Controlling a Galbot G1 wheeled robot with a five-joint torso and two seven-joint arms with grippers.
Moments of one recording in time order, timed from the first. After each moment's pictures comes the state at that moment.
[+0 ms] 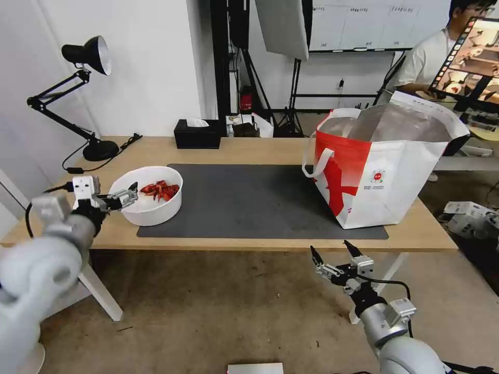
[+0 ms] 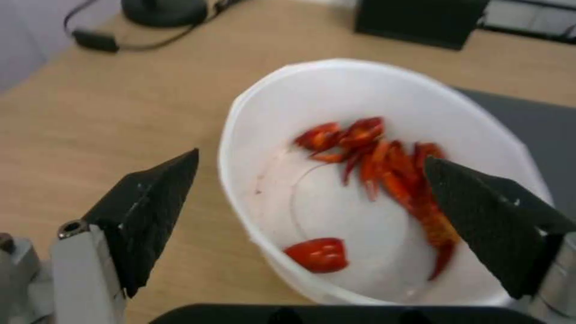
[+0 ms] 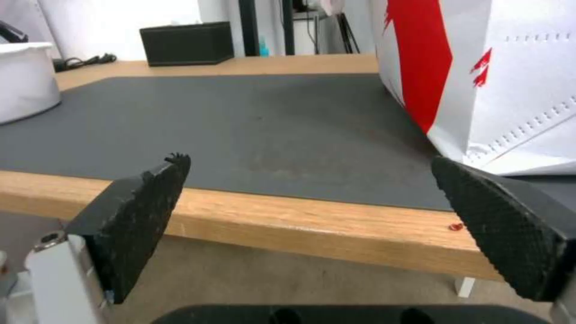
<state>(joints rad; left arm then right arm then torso) 1.03 -0.69 -0.57 -2.01 -1.29 0.66 -0.64 -1.54 0.76 0.23 2.10 0.60 0.19 0.33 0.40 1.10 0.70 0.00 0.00</state>
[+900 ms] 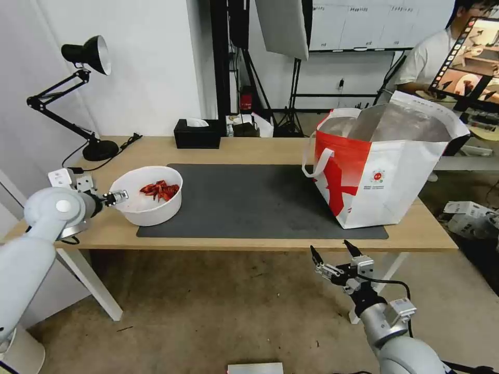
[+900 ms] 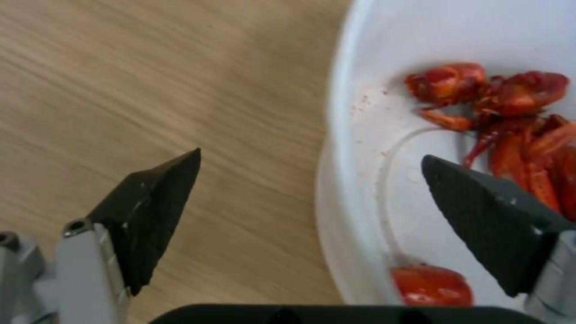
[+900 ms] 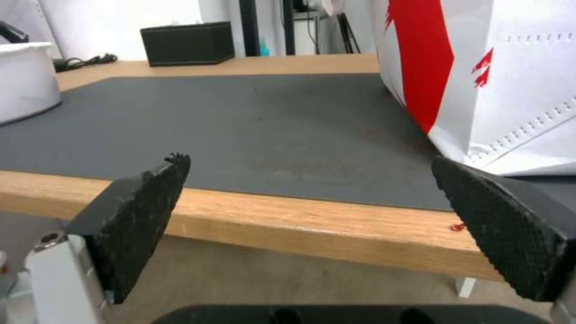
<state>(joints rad) 0.74 -0.76 -0.38 -1.65 -1.56 0.73 -0.83 -1.54 0.76 0.23 2.10 0.60 0.19 0.33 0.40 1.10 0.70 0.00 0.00</state>
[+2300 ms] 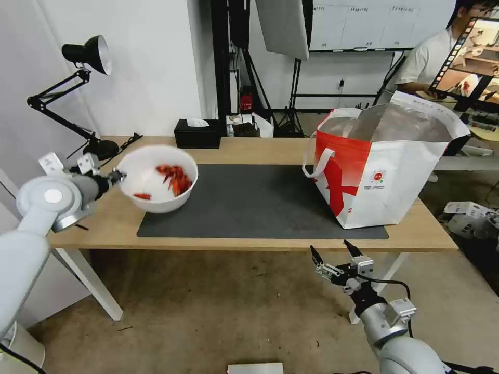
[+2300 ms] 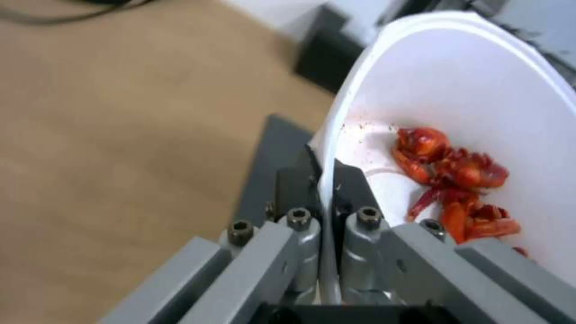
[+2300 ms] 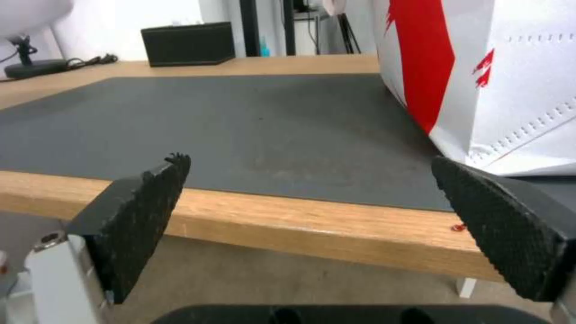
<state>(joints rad) 0.65 -0.74 -0.37 -1.79 -1.59 0.56 -0.66 -1.54 0.76 0.23 2.10 0.60 0.19 0.33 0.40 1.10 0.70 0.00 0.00</state>
